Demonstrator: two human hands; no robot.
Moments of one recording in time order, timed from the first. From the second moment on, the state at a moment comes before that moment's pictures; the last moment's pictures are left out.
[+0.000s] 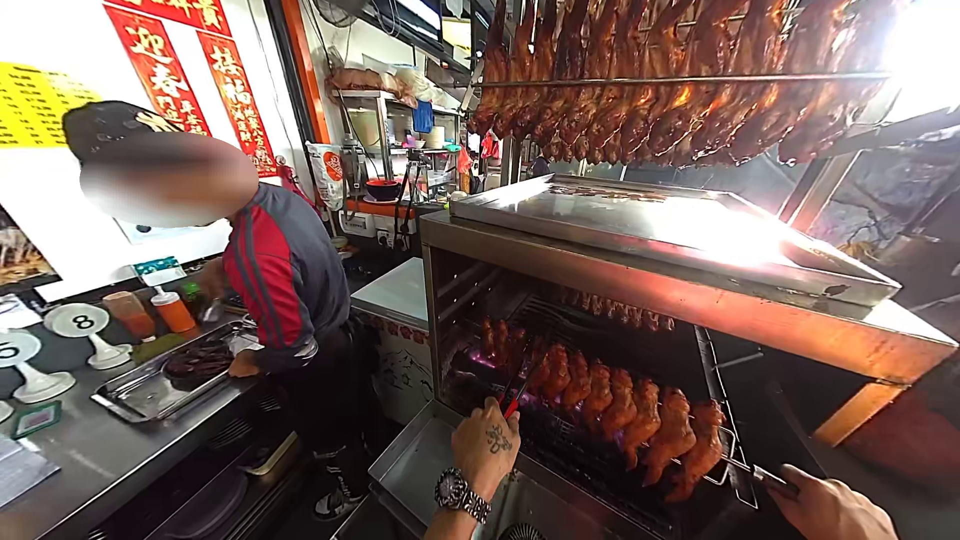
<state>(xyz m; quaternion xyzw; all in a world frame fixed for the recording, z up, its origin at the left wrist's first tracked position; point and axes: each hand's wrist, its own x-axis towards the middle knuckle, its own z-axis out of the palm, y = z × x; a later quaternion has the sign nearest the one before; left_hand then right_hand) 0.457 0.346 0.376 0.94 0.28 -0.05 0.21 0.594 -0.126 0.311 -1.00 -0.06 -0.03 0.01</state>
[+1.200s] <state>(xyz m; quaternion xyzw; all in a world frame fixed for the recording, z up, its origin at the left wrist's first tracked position) 0.393 0.358 0.286 0.90 0.30 -0.08 0.29 0.615 -0.138 0.313 -1.00 -0.07 0.05 0.02</state>
